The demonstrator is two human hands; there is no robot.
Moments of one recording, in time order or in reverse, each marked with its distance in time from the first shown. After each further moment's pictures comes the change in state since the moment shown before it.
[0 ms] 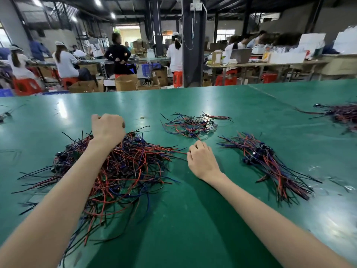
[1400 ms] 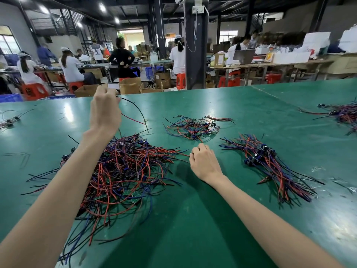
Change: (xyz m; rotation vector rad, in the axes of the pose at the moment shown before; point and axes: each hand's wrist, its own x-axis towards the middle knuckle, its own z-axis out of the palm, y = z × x) left_hand -0.010 0.012 -0.067 -0.467 0.461 -0.023; right_hand -0.007 0.002 -0.002 0.039 0.000 0.037
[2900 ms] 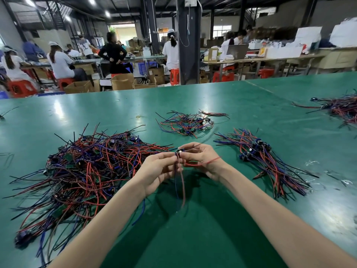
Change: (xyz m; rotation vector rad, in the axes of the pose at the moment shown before) left_hand -0.139 0.076 0.046 -1.422 -0.858 -0.900; right_hand -0.014 -0.002 -0.036 1.515 -0.357 0.345
